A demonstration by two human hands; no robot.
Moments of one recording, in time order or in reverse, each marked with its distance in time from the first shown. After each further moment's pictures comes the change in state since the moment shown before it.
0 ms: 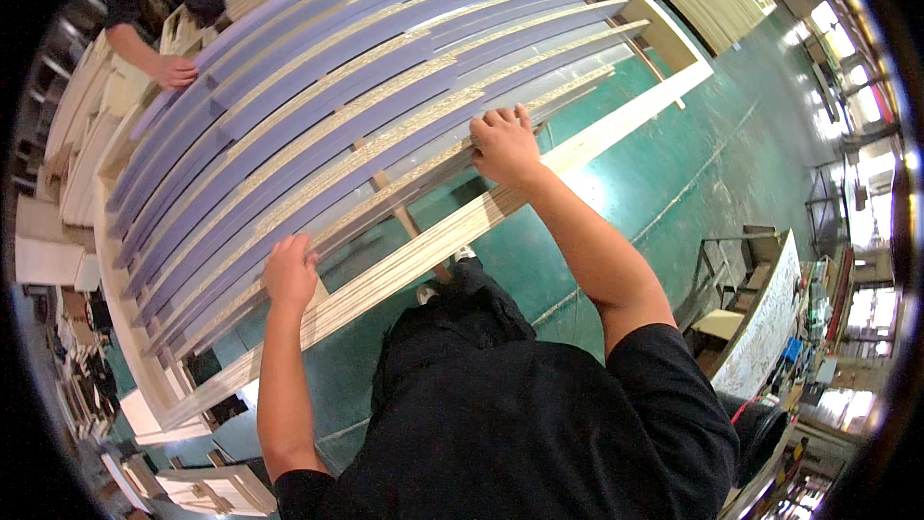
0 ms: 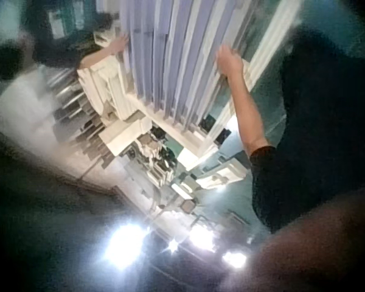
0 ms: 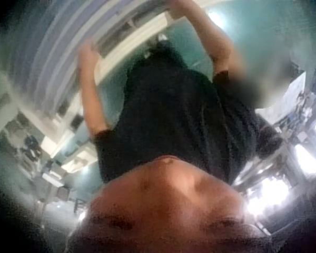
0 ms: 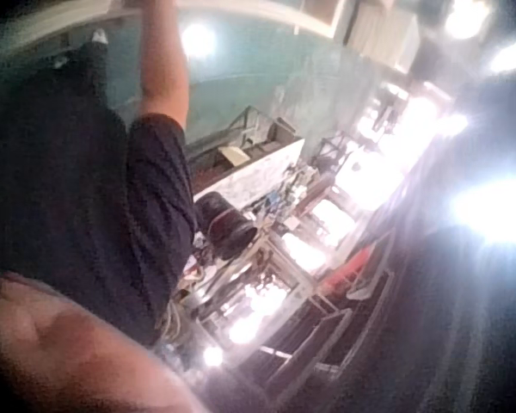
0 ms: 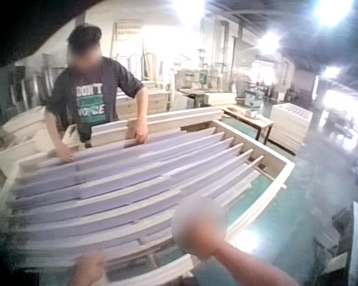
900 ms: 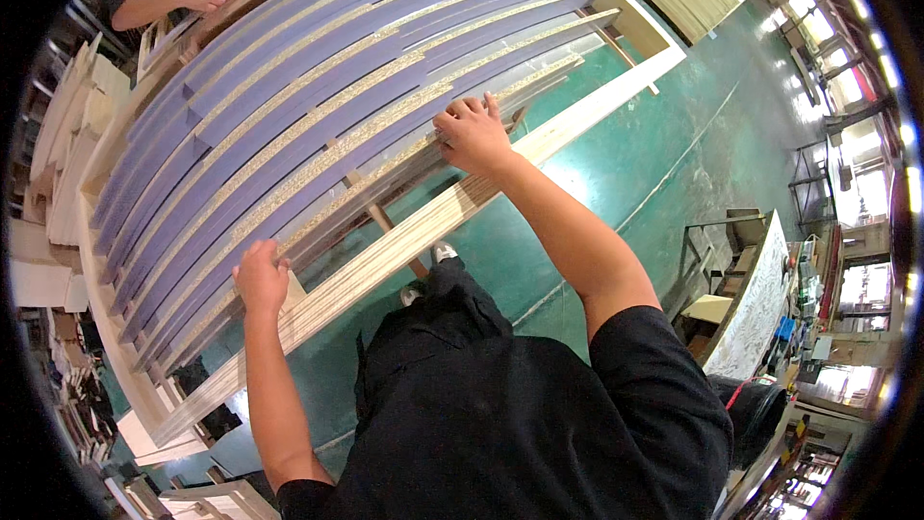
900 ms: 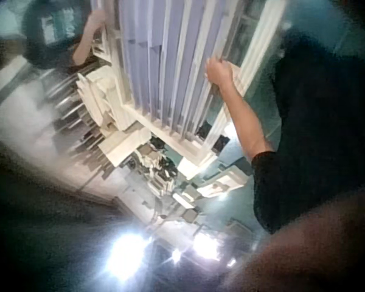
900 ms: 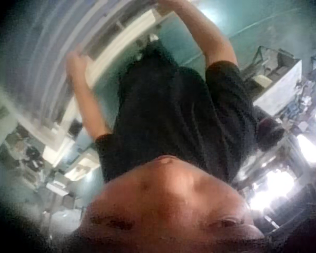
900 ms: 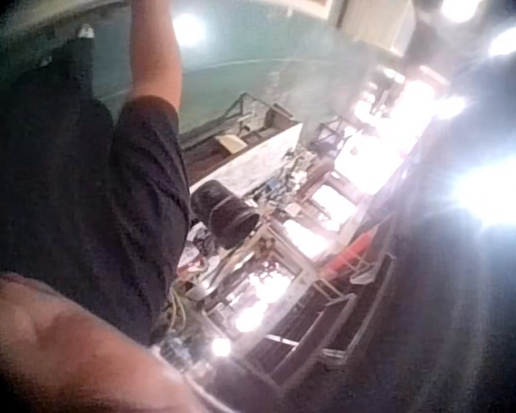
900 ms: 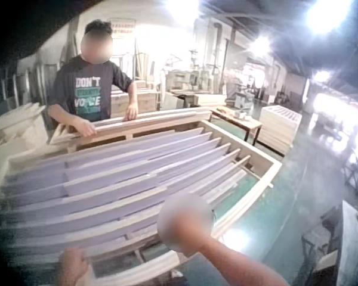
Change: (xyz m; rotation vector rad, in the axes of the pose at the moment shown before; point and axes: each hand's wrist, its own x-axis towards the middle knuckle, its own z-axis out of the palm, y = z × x) left_hand -0.011 0.000 -0.004 0.105 0.027 -0.149; right_hand -0.004 0.002 0.002 0.026 0.014 -0.039
